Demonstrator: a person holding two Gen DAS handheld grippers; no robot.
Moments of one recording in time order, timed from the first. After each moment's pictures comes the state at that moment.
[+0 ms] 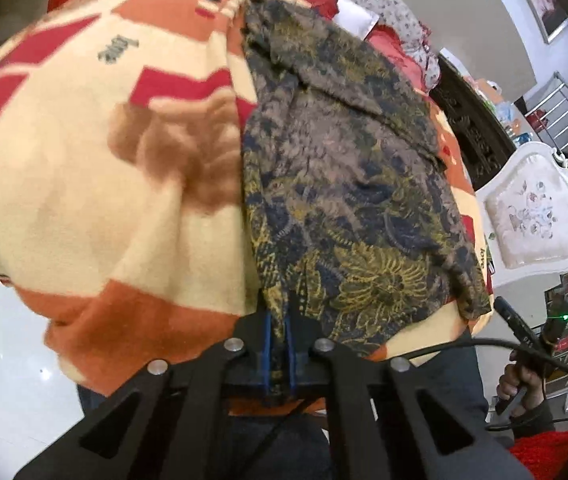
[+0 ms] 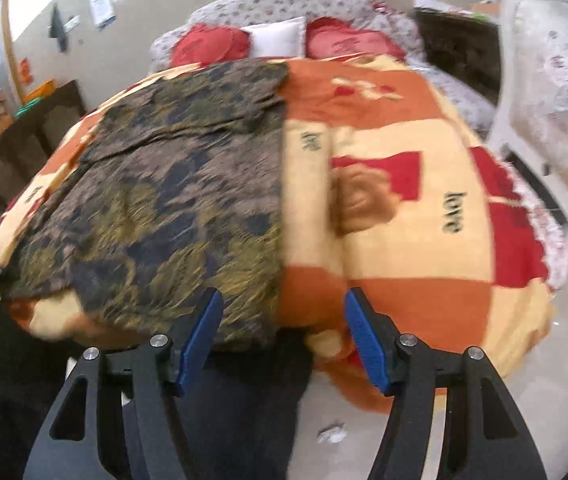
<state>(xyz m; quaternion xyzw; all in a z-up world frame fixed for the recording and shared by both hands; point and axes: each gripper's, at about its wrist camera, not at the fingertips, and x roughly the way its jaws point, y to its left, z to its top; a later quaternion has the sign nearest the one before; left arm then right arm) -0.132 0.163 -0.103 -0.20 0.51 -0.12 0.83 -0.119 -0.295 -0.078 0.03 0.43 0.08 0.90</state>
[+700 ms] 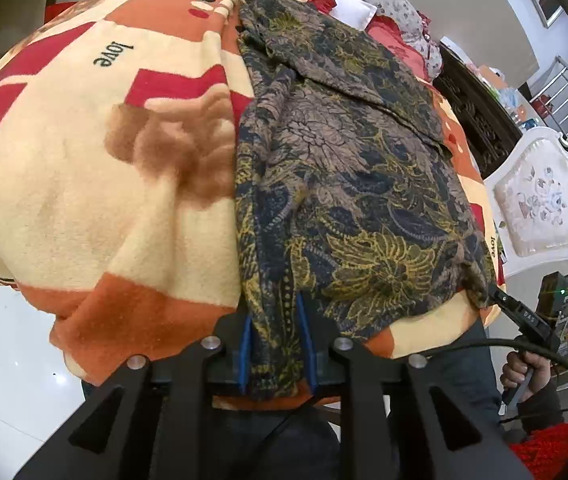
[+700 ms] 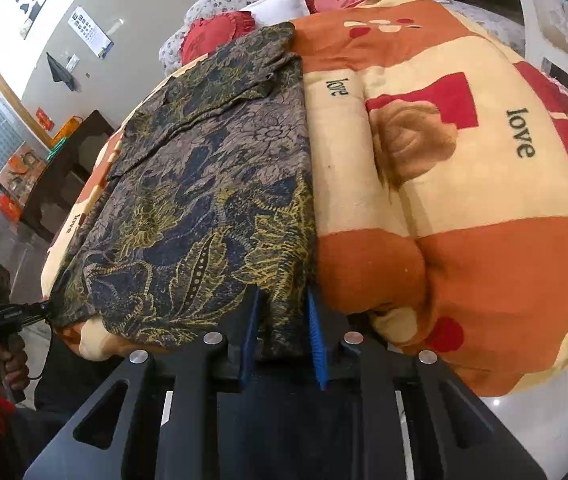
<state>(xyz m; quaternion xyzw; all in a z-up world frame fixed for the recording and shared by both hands) -0.132 0.152 -0.107 -0.17 0.52 -0.11 0.83 -0.097 -0.307 -0.116 0.16 0.47 0.13 0.86</state>
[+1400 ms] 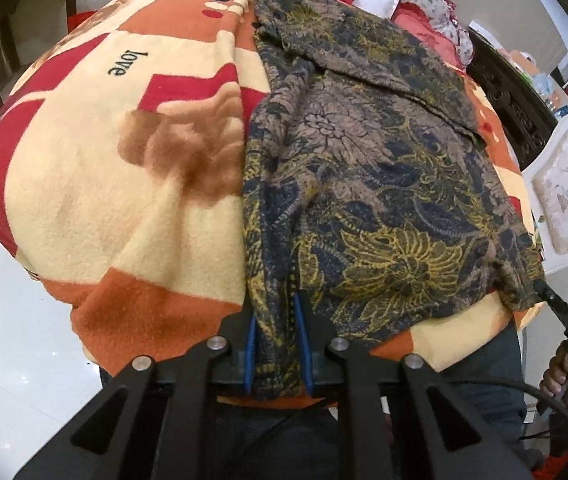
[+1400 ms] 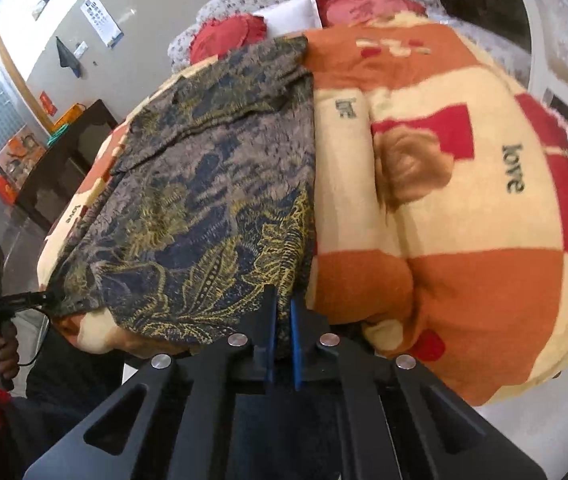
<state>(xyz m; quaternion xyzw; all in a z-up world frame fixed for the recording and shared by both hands) -0.128 0.131 -0.104 -0.12 0.54 -0.03 0.83 -0.103 -0.304 -0.088 0.12 0.44 0.13 0.88</state>
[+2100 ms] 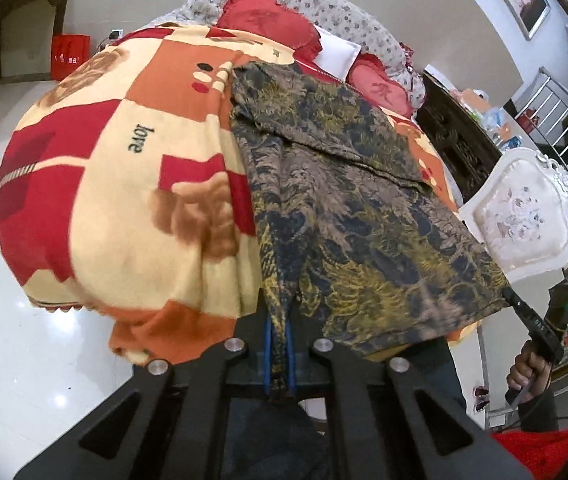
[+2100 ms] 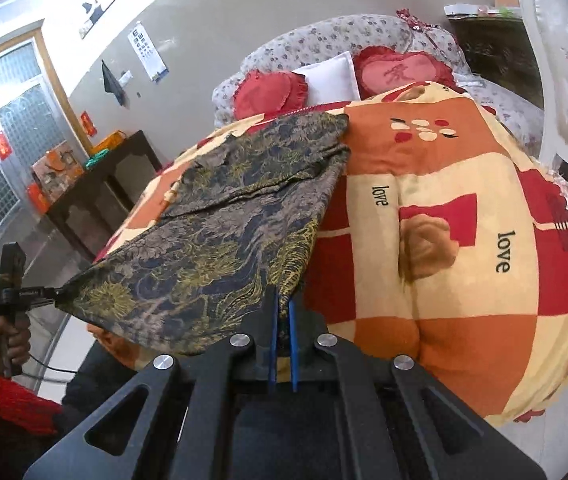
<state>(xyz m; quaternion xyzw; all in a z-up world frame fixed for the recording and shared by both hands) -0.169 0.181 -0.019 -0.17 0.47 -0.11 0.86 -0.139 -0.310 -0.008 0.13 0.36 0.18 0.91</state>
